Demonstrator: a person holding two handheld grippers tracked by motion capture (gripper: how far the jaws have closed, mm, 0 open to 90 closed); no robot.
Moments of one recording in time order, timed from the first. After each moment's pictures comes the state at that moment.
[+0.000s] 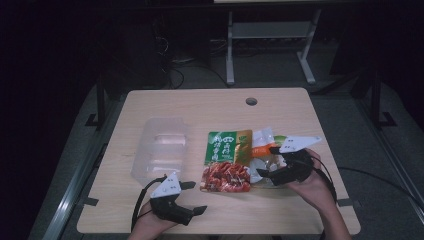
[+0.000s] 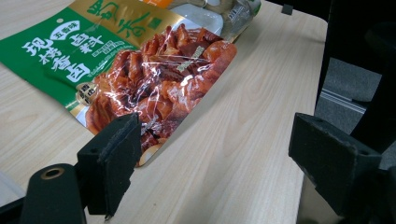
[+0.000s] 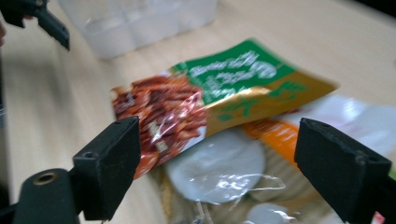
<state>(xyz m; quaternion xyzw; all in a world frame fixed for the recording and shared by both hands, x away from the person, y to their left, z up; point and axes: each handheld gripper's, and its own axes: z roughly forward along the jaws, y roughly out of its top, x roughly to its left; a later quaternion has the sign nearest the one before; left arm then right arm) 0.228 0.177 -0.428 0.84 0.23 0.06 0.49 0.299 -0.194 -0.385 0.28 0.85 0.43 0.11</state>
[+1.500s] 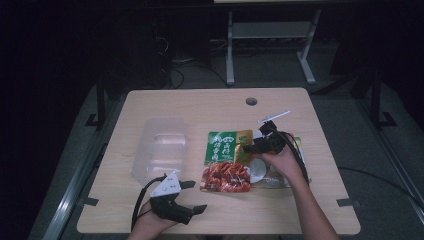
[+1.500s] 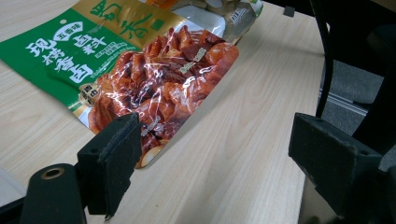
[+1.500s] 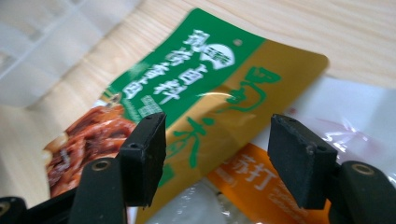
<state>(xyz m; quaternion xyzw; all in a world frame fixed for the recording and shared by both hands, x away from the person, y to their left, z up) 0.230 0.176 -0.428 0.84 0.23 0.06 0.49 0.392 -0.157 -0.411 0.44 0.82 0.36 0.02</state>
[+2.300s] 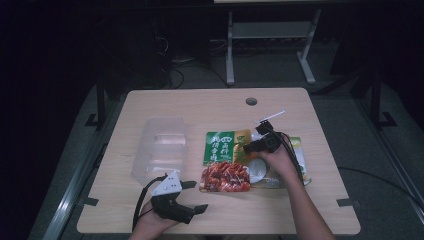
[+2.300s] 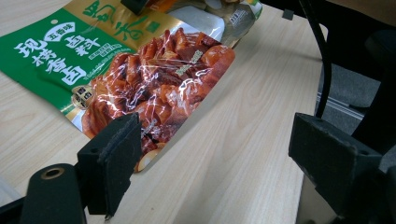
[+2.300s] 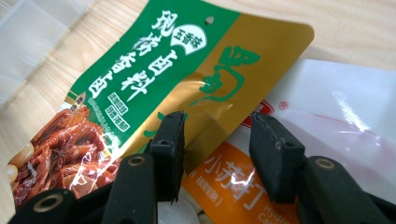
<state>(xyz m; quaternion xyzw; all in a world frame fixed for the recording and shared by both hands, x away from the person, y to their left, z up) 0.231 0.175 -0.429 0.84 0.24 0.05 0.49 0.409 -0.152 -0.432 0.48 0.82 0.33 0.00</state>
